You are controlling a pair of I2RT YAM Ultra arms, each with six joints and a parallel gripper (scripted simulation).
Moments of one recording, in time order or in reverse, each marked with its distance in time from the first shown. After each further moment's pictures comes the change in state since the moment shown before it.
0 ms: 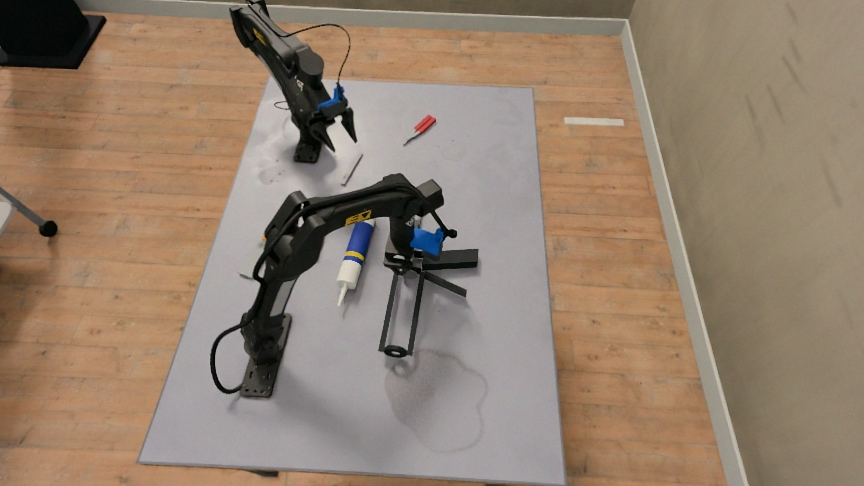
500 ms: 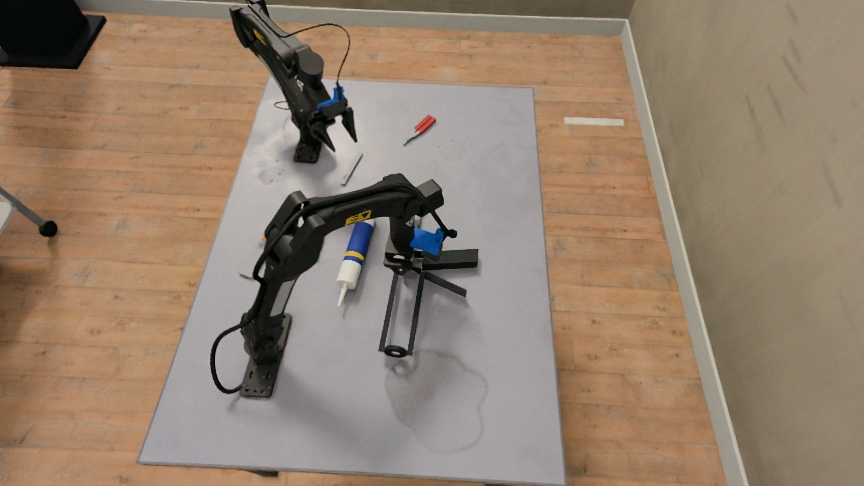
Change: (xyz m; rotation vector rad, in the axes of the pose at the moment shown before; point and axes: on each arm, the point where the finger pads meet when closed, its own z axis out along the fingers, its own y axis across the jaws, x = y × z) left arm -0.002 0.000 0.000 -0.001 -0.011 0.012; right arm 0.000 0.000 0.000 0.000 0.000 0.000
